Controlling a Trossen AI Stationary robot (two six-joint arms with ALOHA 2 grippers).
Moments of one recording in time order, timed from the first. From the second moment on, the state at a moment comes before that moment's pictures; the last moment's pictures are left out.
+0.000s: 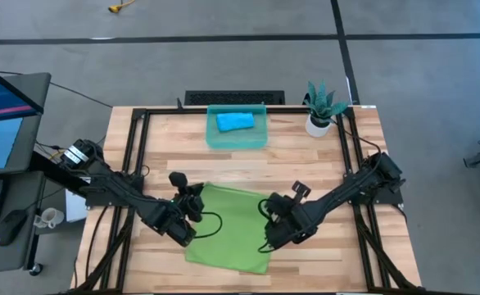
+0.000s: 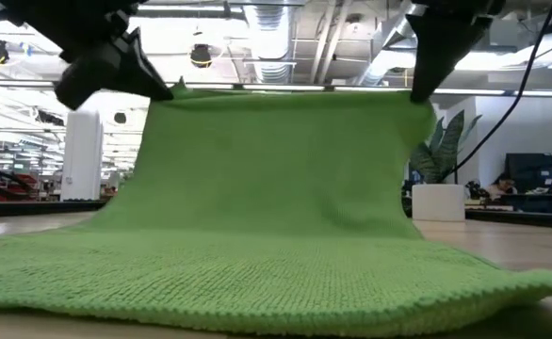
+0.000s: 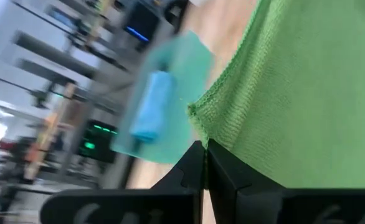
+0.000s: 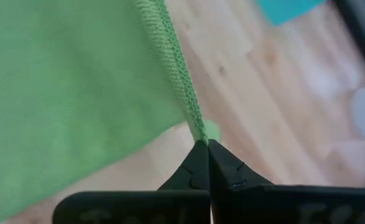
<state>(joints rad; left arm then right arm) -0.59 1.56 0.95 -0.85 -1.14 -0.54 0.54 1.89 1.57 -1.37 0.53 1.07</state>
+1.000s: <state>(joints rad) -0.33 1.56 1.03 -0.91 -1.04 -0.36 0.35 1.89 1.55 -1.52 0.71 0.93</state>
